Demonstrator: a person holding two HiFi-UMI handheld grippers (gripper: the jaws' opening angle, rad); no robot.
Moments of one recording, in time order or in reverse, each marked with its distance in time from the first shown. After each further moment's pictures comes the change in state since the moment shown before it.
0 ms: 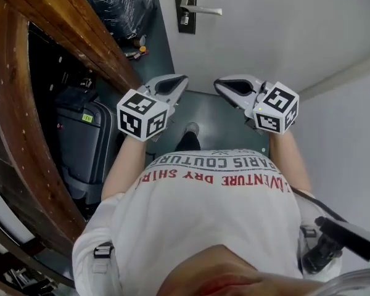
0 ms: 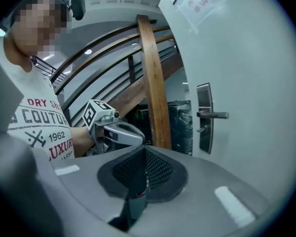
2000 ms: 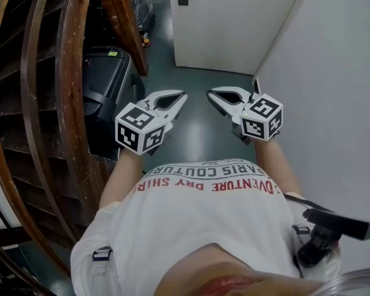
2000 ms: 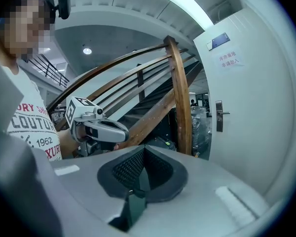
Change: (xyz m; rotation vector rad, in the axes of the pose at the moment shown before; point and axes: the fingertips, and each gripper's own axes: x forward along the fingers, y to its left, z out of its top) left arm -0.448 -0.469 -0.135 0.100 -0.035 -0.078; right arm -0.198 0.594 -0.061 0.041 -0.064 -0.143
